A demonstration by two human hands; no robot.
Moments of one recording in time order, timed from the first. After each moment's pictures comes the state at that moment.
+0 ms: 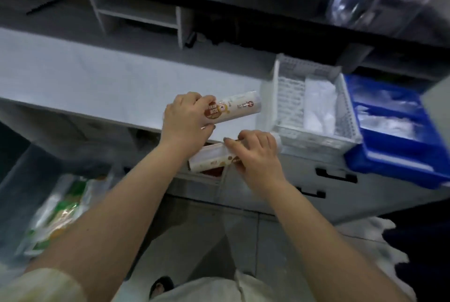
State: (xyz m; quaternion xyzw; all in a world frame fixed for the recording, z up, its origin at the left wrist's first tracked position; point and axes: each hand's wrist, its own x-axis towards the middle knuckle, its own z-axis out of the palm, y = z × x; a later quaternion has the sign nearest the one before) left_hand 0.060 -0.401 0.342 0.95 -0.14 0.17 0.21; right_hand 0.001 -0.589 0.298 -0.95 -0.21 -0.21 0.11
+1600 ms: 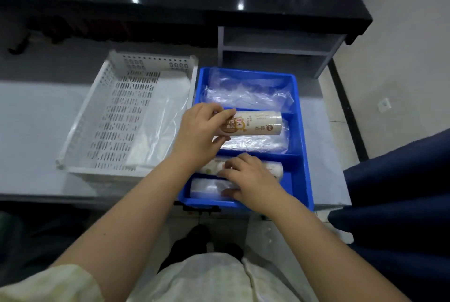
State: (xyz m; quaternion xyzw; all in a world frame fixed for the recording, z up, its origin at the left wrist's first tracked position) left_hand 0.145 -0.919 0.304 0.90 -0.32 0.14 0.25; right_hand 0.050 -1.070 0.275 -0.96 -0.22 0.05 0.14
